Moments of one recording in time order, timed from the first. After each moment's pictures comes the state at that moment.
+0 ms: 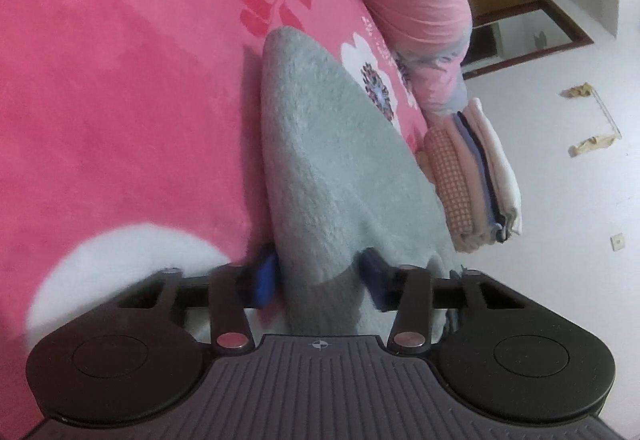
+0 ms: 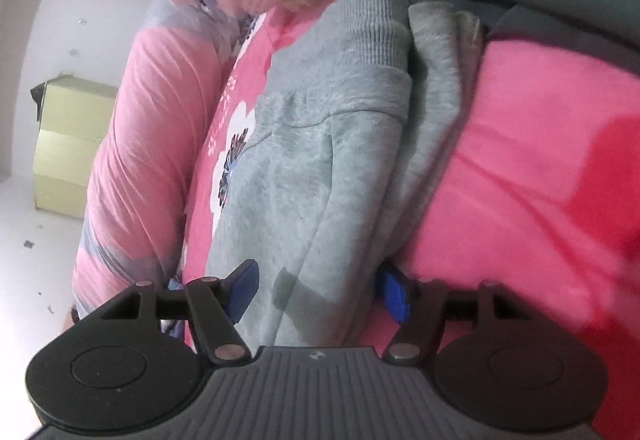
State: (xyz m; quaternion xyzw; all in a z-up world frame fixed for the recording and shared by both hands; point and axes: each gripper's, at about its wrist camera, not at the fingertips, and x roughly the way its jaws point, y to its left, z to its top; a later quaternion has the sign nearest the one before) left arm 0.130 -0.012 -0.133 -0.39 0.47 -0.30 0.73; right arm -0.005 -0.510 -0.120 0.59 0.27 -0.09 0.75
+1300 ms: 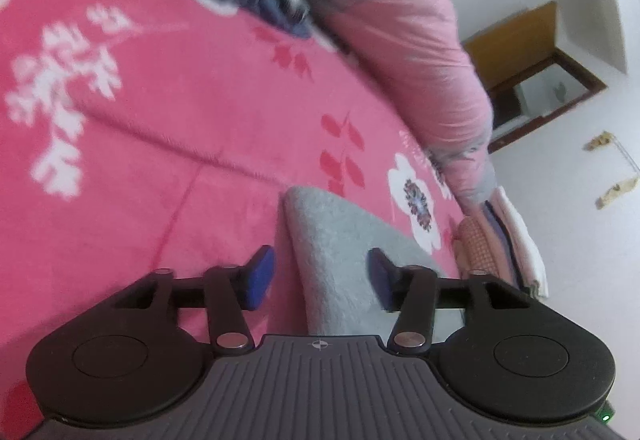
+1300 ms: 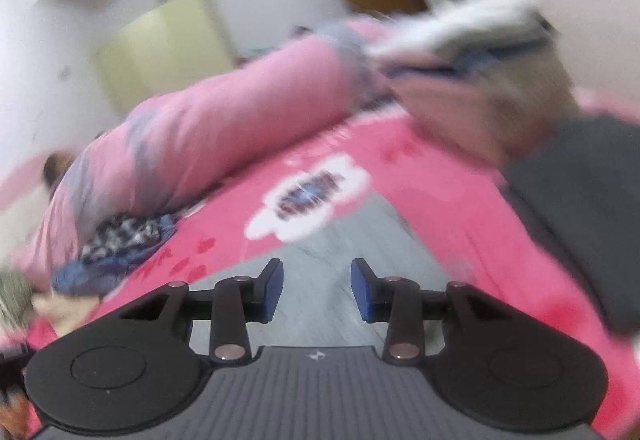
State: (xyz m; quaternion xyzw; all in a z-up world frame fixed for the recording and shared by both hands) left arm 0.138 0.117 -0.092 -0.39 0.40 -0.21 0.80; right arm -0.041 -0.406 -0.019 0.21 0.20 -0.05 0.96
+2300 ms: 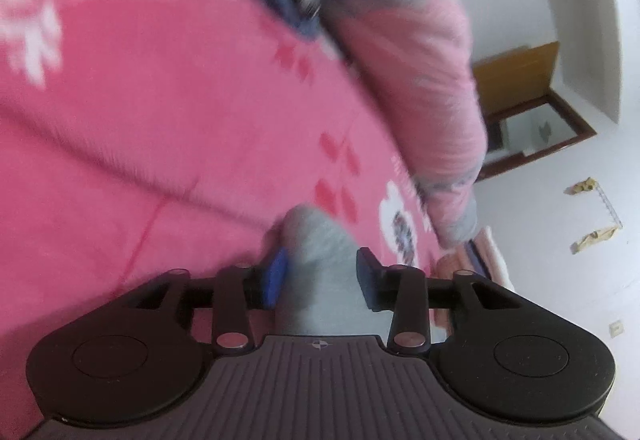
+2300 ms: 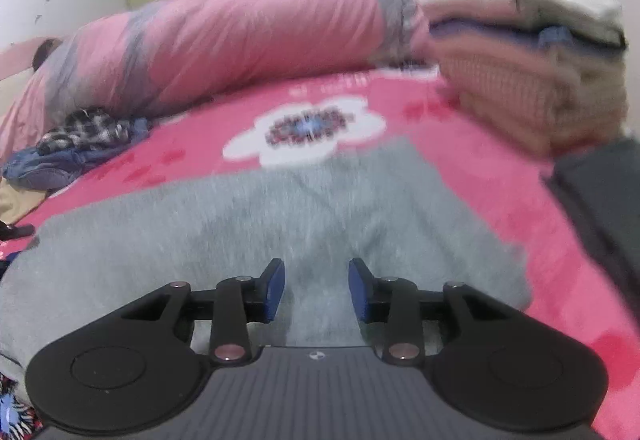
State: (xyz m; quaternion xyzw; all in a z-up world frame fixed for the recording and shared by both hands) left arm 0.166 0.114 -0.111 -0.43 0.36 -0.22 0.80; right arm 0.013 -0.383 -0.053 0.09 0.27 -0.06 0.96
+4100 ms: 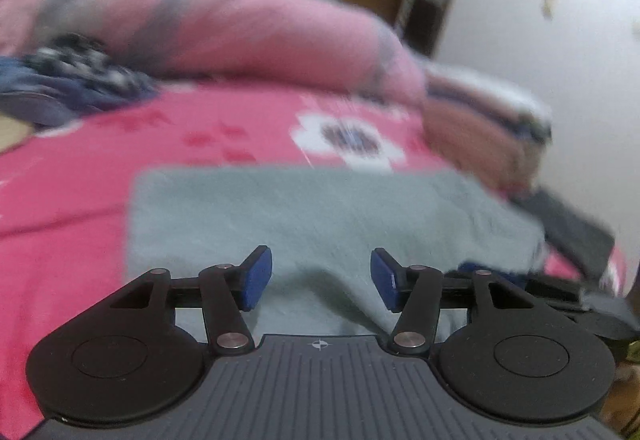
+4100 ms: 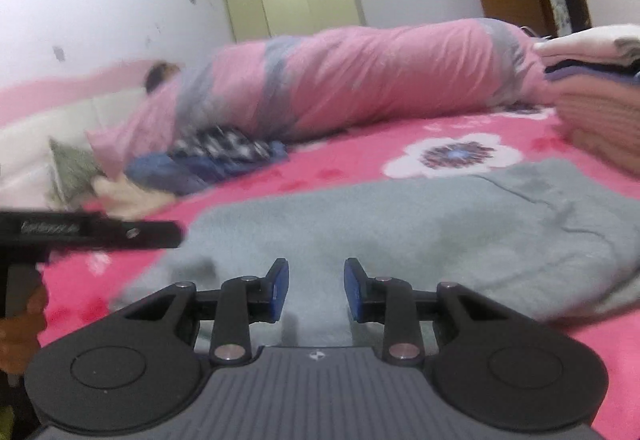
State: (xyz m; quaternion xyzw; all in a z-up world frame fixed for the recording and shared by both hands) left arm 0.044 -0.056 -0.062 -0.03 0.30 -0.28 0.91; right arm -0.046 -0.273 -0.069 0.08 0.22 0.05 0.97
